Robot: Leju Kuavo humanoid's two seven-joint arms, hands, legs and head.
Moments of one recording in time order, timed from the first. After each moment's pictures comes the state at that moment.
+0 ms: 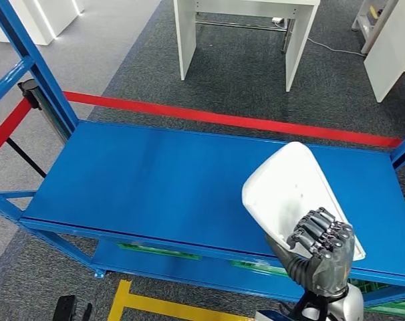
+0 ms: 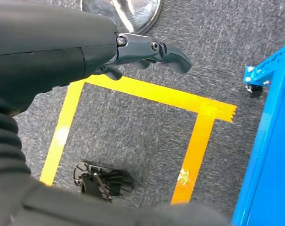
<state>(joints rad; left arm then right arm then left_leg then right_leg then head) -0.11 -0.17 1.15 -0.20 -1.10 0.07 -0.38 0.14 -0.05 0.29 -1.85 0.93 -0.65 -0.58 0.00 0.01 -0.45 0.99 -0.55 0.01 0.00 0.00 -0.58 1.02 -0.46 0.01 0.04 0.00</state>
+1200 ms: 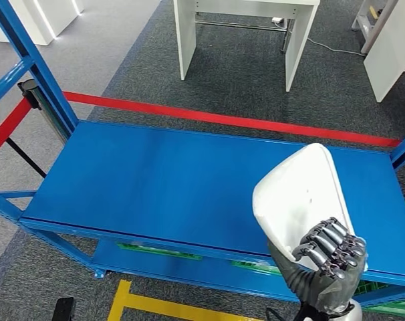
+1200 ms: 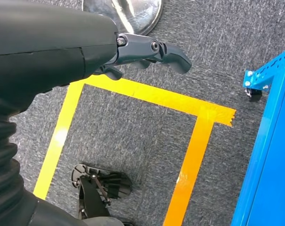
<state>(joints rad) -0.11 -0.17 1.16 -0.20 -1.09 0.09 -0.40 0.21 0.11 0.26 -1.93 0.93 -0.65 -0.70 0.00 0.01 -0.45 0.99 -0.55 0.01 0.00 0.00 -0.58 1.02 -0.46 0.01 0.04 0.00</state>
